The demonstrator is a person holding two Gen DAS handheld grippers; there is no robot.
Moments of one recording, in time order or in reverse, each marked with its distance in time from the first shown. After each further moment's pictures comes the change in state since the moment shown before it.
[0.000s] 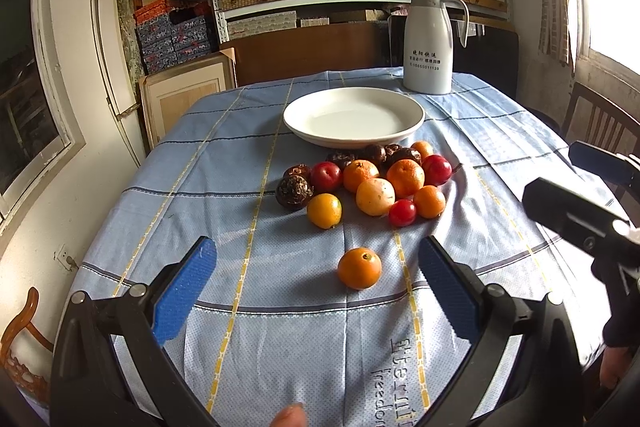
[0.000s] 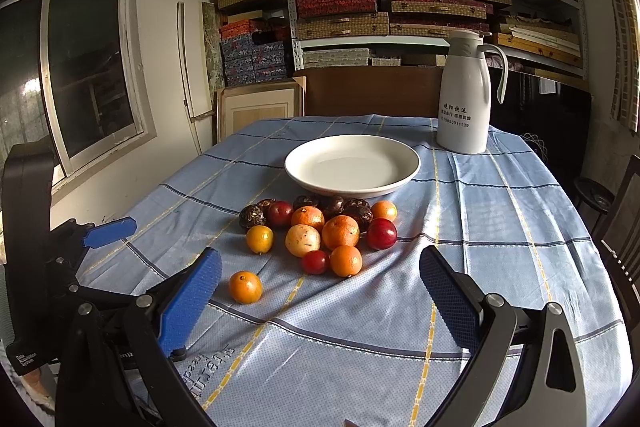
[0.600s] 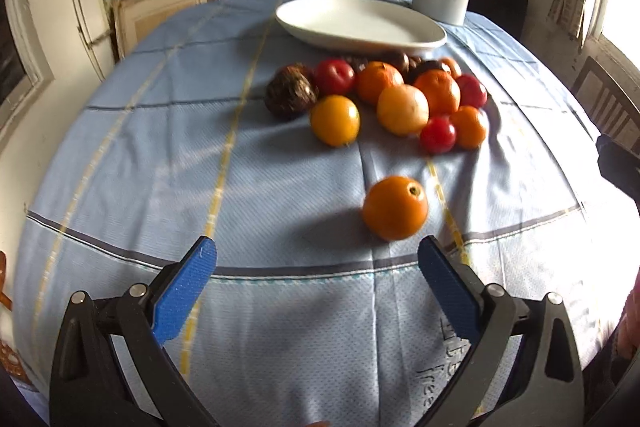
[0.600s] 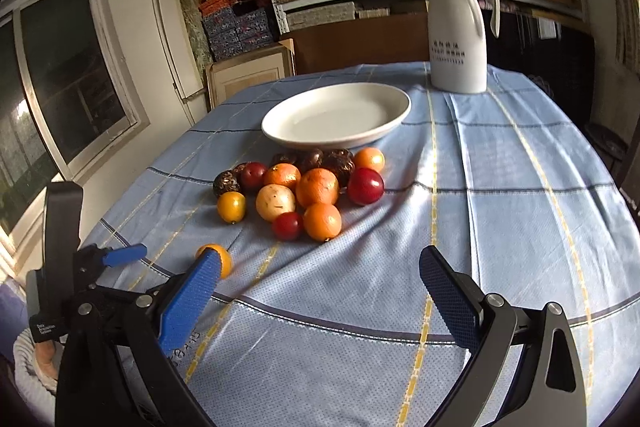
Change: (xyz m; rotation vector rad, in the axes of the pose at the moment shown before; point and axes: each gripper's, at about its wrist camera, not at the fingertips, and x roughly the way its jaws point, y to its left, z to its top) left arm 0.080 0.022 -0.027 -0.054 0.284 -0.105; right arm 0.045 -0.050 -0.021 0.146 0.150 0.074
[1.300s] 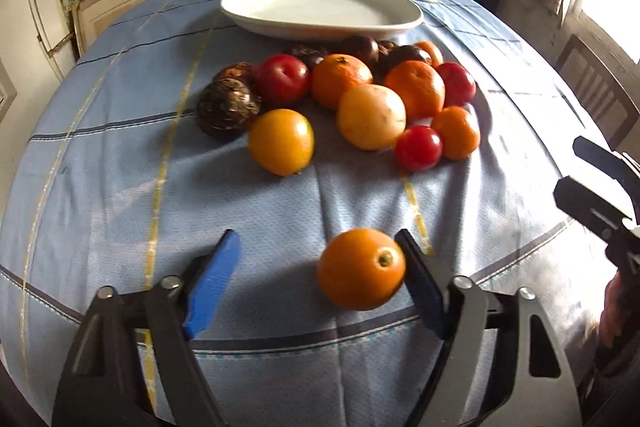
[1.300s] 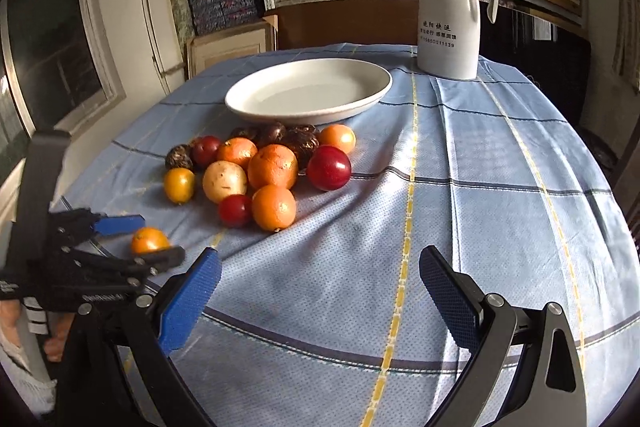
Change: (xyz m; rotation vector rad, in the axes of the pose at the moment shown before) left arm 0.041 -0.017 0.037 0.072 0.072 -0.093; right arm 0.040 -0.017 -0.002 -0.083 0.067 -0.111
